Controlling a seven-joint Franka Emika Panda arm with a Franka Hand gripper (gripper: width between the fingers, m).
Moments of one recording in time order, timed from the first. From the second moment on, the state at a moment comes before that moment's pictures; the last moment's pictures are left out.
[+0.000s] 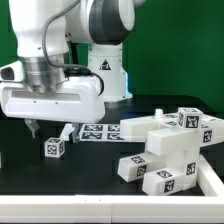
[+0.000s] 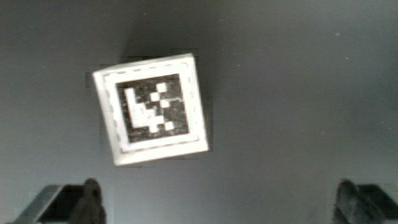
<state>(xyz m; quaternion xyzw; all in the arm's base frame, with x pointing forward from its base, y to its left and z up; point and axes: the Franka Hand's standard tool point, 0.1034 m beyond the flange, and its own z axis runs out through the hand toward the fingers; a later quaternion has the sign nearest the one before) 0.470 -0.115 0.038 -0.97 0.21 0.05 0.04</state>
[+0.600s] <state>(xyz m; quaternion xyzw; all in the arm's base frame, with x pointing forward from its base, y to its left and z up) 0.460 -0.112 0.033 -0.94 0.20 0.26 0.10</state>
